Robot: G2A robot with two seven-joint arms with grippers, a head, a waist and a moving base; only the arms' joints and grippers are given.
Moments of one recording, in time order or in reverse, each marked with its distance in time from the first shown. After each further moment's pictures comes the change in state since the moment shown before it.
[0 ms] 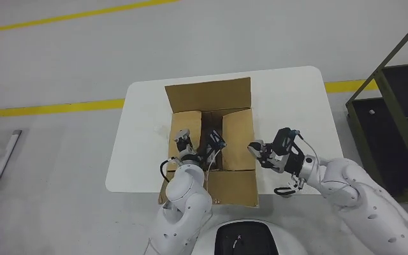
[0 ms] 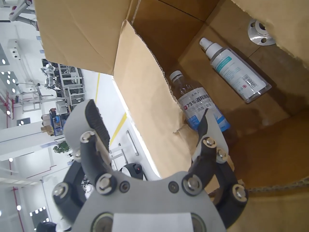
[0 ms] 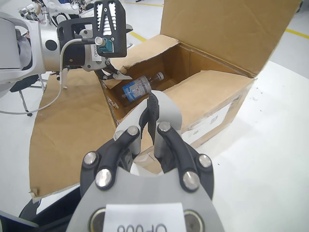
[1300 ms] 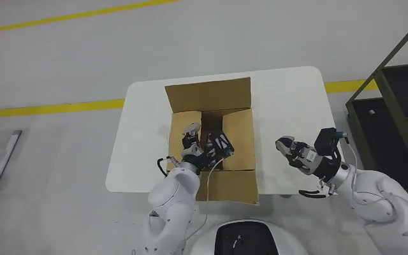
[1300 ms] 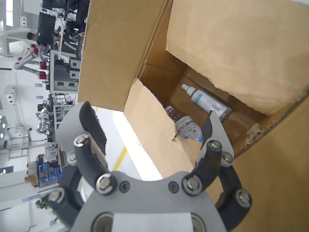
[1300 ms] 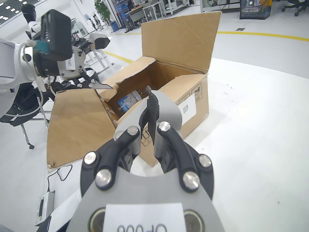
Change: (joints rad) left arm 0.030 0.033 -0.050 -0.156 -0.098 -0.173 0.213; right arm -0.229 0.034 0.244 -0.093 0.113 -0.036 -0.116
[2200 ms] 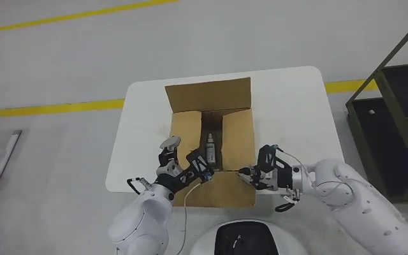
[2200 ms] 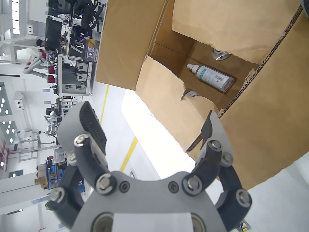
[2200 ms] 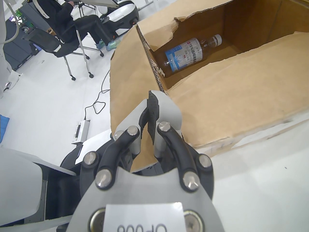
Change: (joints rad) left arm 0.236 0.036 -0.208 -0.335 0.000 -0.232 0.099; right arm 0.265 -0.025 -0.321 0.140 0.085 -0.129 0.391
